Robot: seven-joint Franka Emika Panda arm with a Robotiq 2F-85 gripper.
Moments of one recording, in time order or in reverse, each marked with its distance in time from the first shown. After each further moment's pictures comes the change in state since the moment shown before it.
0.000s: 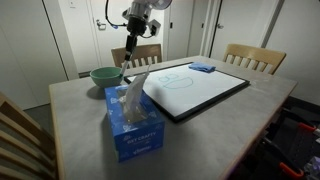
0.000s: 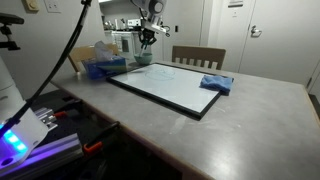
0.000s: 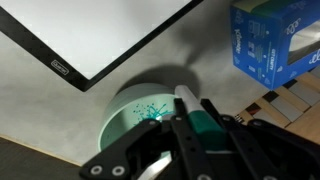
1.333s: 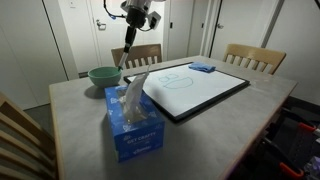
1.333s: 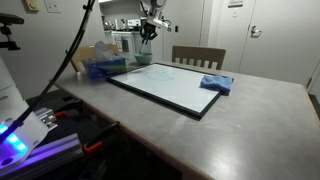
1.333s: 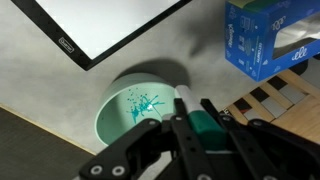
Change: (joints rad) arm -0.001 0.020 0.006 0.114 0.000 -0.096 -0.053
